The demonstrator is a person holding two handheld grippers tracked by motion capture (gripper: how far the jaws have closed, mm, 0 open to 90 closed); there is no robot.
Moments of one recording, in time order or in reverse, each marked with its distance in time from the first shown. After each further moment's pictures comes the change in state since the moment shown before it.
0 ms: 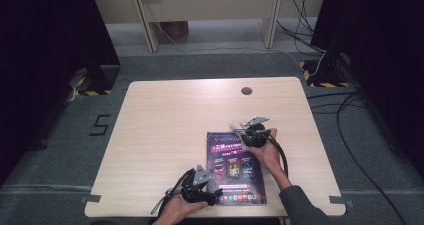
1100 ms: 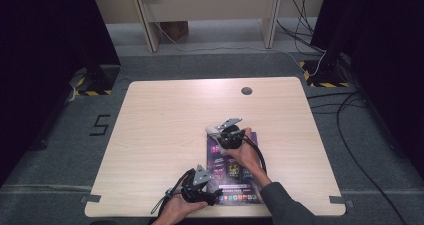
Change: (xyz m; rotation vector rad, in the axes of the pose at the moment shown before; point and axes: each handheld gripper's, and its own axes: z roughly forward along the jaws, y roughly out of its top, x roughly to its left) left arm 0.000 0.000 0.000 -0.001 0.000 -0.002; right arm 0.061 0.033 0.028 -0.004 0.116 -0.123
